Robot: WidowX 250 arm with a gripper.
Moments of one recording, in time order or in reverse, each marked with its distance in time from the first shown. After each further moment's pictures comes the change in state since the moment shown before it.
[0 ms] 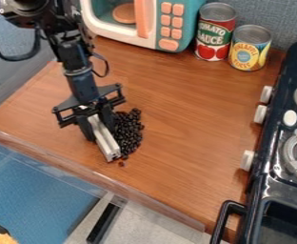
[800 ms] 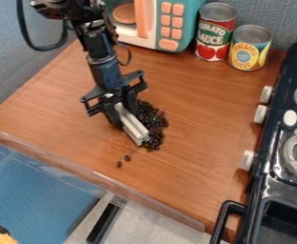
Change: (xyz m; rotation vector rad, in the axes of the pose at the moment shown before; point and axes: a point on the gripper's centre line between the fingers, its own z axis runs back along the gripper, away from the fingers) arm 0.015 -0.044 -0.001 -0.051 -0.016 0.079
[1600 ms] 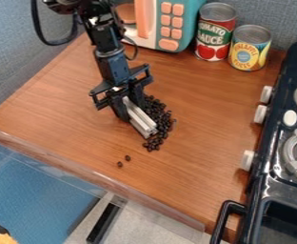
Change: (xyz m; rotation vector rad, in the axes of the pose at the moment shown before) arm -0.001 -0.011 0.001 0.001 0.063 0.038
